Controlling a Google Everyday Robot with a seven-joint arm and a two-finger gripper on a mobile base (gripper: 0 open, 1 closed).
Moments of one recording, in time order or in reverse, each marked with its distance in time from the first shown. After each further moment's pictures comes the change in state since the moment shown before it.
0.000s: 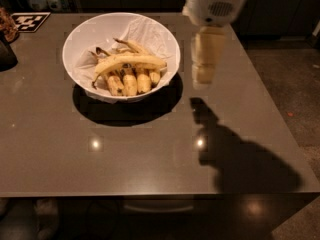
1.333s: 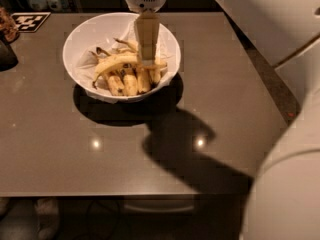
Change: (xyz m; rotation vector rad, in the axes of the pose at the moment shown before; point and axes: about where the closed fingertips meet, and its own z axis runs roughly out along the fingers) arm -0.103 -0.078 0.039 0.018 -0.010 -0.167
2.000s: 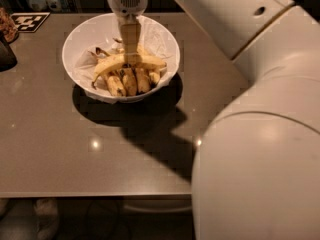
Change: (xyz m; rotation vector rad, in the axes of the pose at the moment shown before) arm -0.028 -0.027 0.035 -0.033 0.020 -0.026
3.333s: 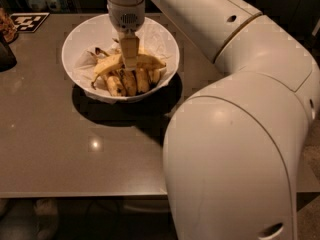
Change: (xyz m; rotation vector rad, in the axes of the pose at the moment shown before) arm -0.001 -0.008 0.057 -0.105 -0.011 0.017
